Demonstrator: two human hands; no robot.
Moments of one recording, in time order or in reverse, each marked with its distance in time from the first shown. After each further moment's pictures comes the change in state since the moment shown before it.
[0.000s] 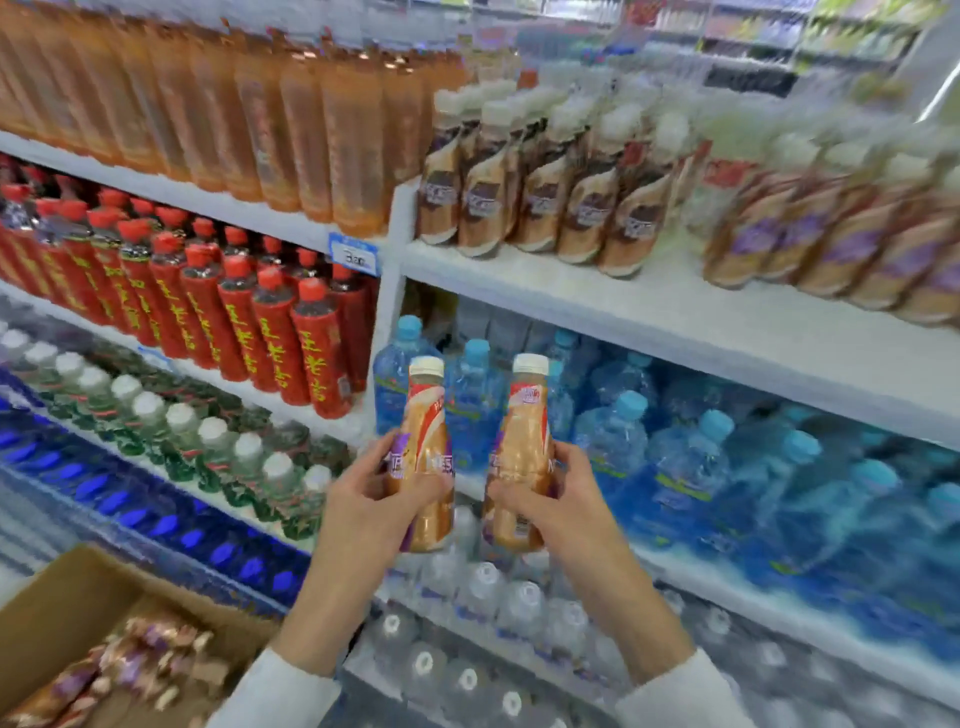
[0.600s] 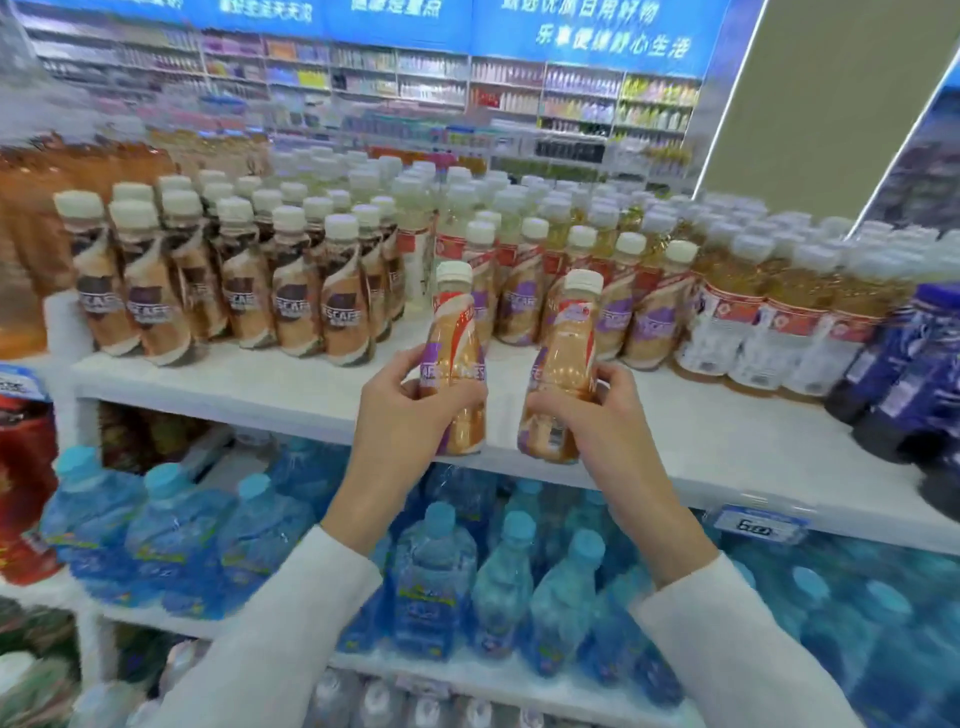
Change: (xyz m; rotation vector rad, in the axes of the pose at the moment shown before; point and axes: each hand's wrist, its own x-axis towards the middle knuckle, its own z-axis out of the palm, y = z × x) left_hand 0.066 0.074 0.332 0.061 -0.268 0.259; right_hand 0.063 -0.102 -0.296 0.023 0.397 -0.297
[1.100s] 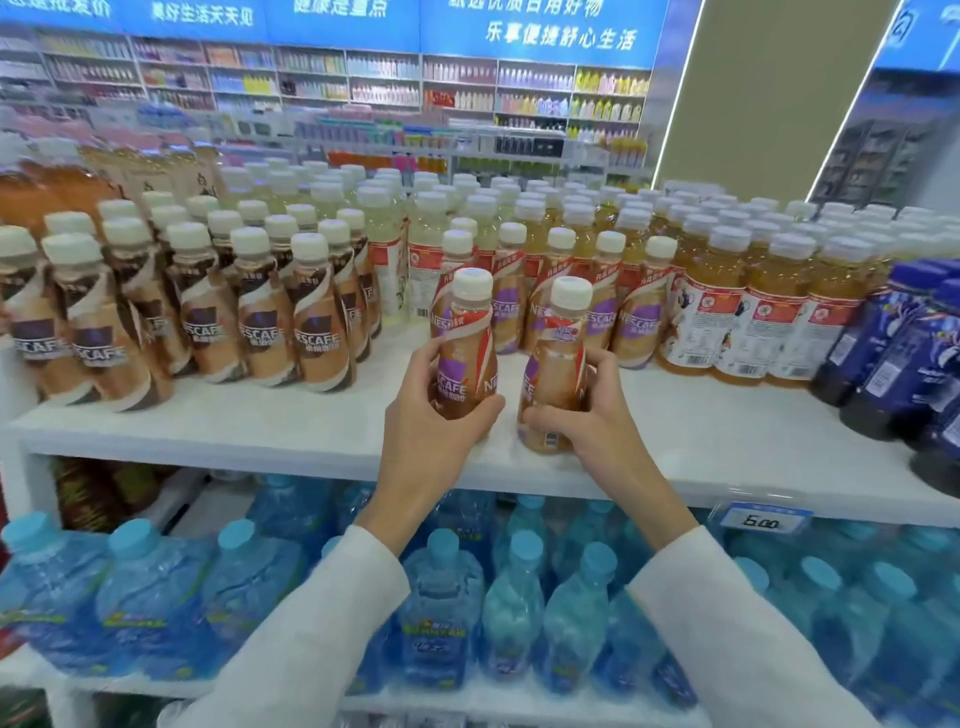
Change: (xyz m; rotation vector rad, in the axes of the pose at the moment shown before) left_hand 0.034 -0.027 0.018 0.223 -0.090 0.214; right_hand 0.030 0.021 -0.004 -0.112 -0.068 -0.136
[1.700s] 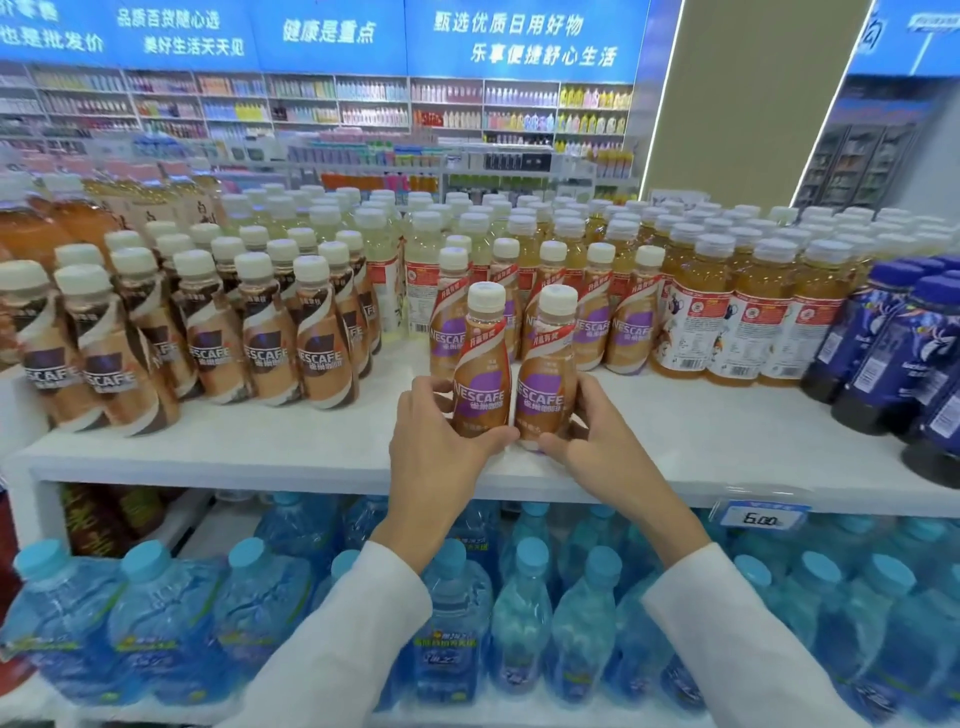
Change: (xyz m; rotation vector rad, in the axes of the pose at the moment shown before) left_hand -0.005 0.005 0.009 0.333 0.064 -0.064; right_hand -0.007 0.007 -0.001 -0.198 -0.022 0.009
